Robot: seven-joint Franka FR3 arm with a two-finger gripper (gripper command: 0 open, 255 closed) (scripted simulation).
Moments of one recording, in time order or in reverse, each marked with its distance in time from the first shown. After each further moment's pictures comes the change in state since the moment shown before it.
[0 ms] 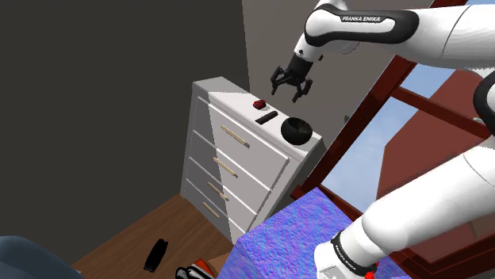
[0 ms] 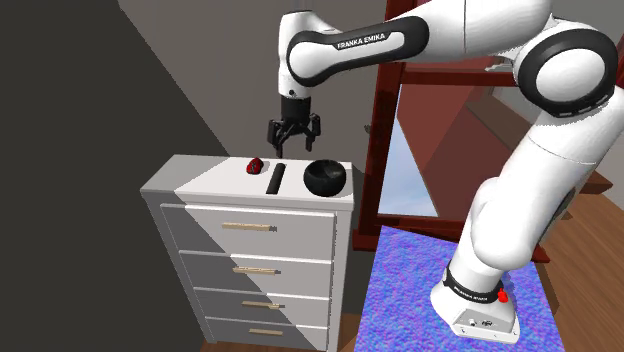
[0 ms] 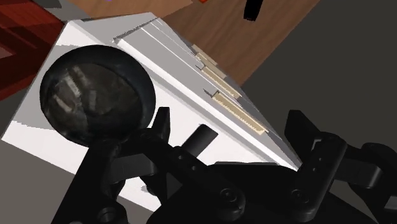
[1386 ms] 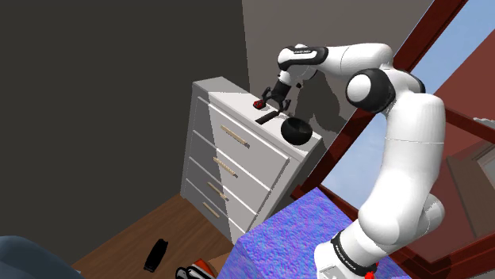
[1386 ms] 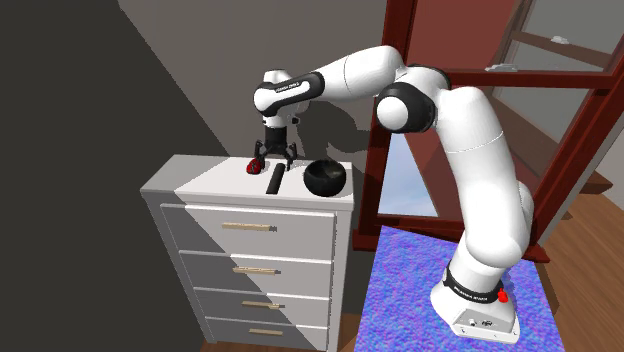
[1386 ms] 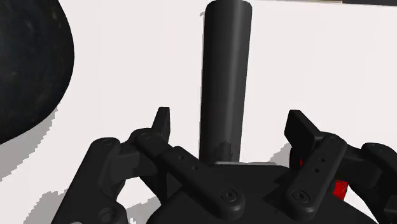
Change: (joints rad) arm -0.139 0.742 -0.102 0.585 0.171 0.015 0.358
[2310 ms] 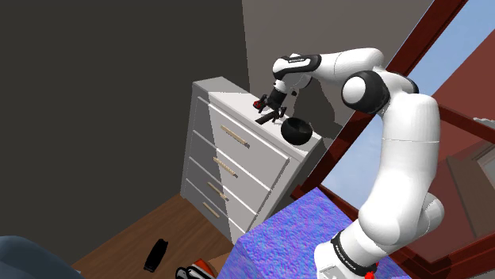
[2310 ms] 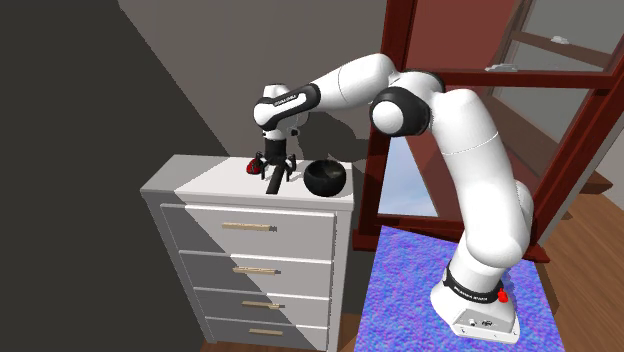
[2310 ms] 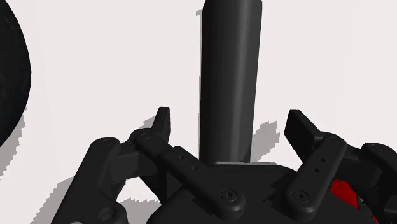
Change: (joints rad) arm 0.009 0.039 0.005 -0.050 0.015 0.087 0.005
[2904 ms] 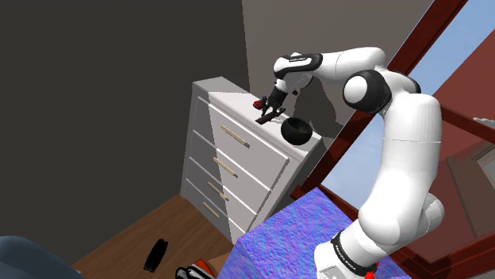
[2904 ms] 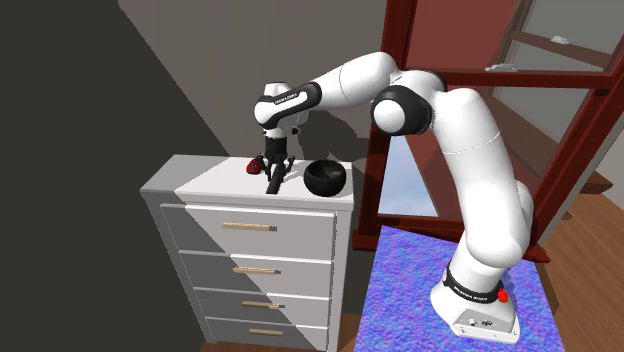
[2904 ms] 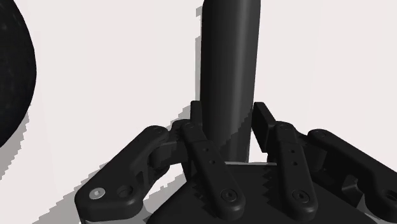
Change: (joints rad) arm -0.001 -0.013 -0.003 -0.008 -0.001 0.007 -0.001
